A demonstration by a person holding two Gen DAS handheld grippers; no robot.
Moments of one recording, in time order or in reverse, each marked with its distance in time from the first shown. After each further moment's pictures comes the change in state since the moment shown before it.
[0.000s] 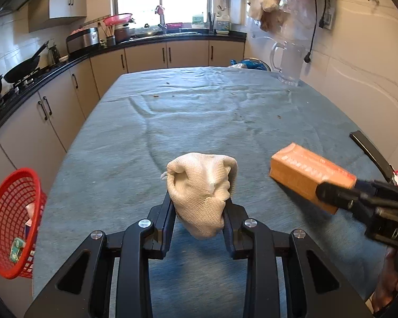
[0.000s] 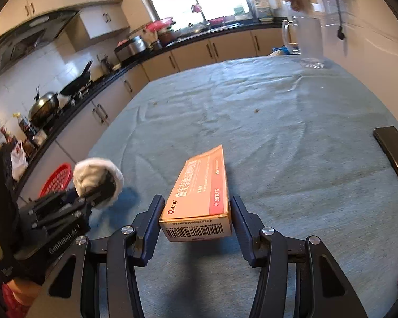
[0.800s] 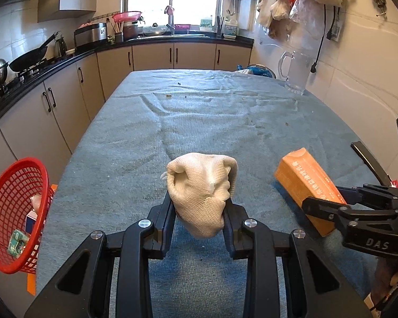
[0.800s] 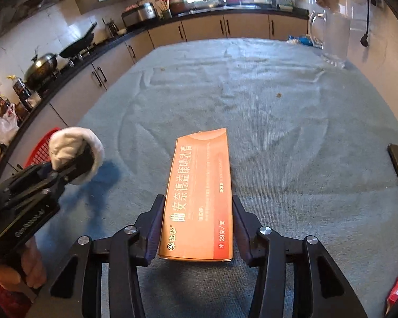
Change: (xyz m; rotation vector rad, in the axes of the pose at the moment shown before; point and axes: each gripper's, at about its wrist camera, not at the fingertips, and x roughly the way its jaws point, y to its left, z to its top) left arm -0.006 0.018 -0.004 -0.052 -0.018 -0.010; right arm 0.018 0.019 0.005 -0.102 0.097 -0.036
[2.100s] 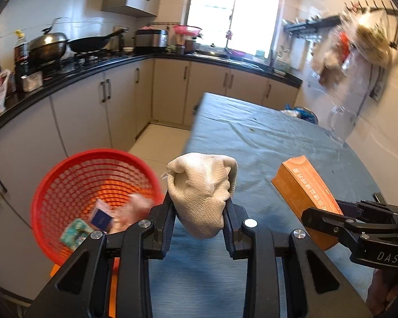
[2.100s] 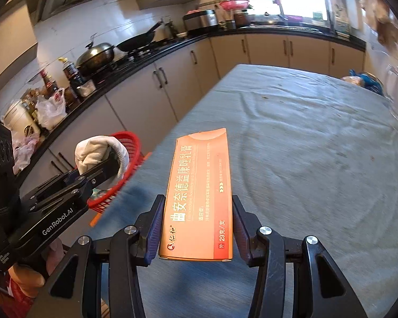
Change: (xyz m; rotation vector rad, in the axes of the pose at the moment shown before) left arm -0.077 0.137 -0.014 -0.245 -0.131 0.155; right arm 0.020 0.147 0.038 -0.190 -0.019 0.212
